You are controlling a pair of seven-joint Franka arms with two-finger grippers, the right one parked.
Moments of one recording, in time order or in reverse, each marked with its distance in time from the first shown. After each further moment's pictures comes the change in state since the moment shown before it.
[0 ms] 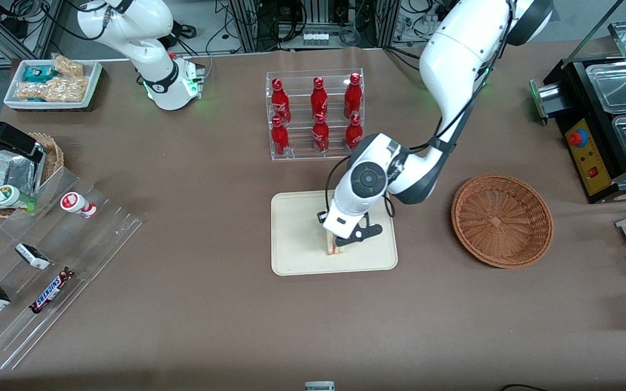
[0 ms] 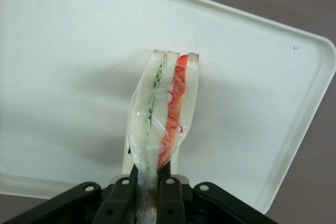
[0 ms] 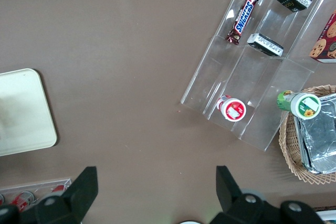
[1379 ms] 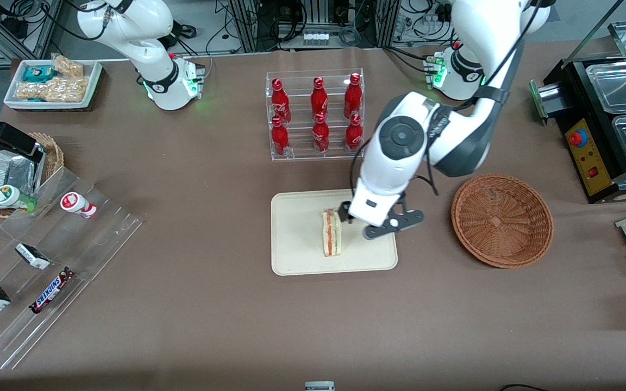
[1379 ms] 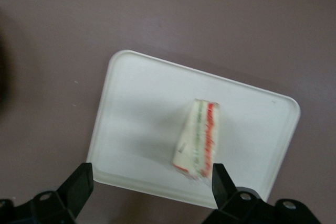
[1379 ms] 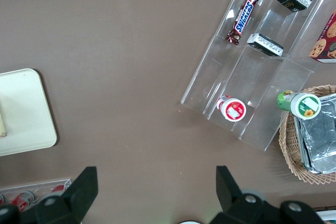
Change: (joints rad) arm 0.027 -0.243 0.116 0.019 0.078 -0.232 0.009
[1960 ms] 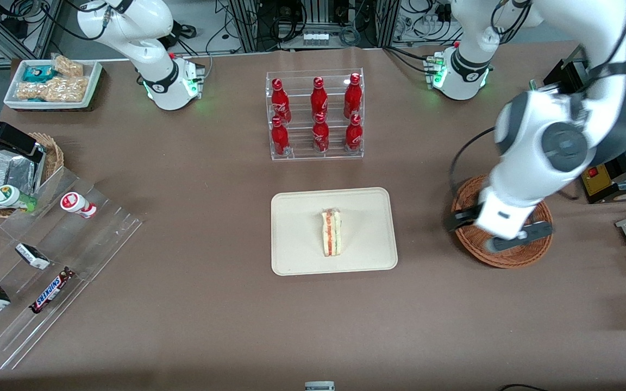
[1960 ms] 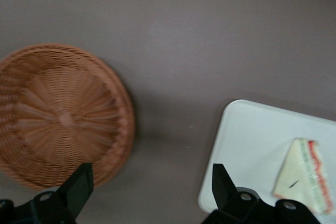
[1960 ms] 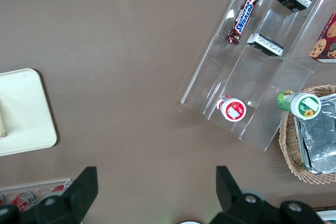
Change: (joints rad) arm 0.333 -0.251 0.018 -0.237 -0.002 -0.052 0.426
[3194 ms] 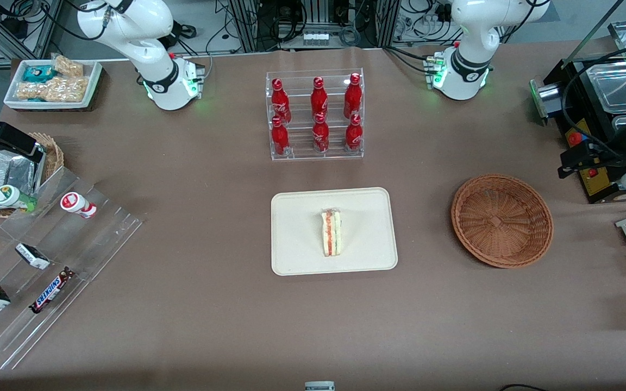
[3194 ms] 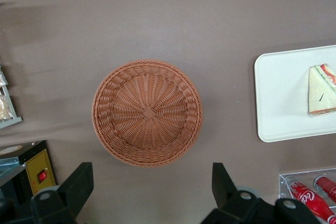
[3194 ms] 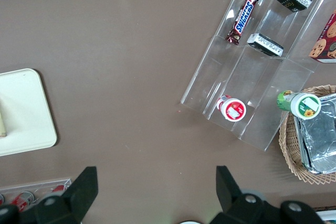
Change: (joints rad) arm 0.208 -0.130 0.025 0.218 -0.045 -0.336 0.570
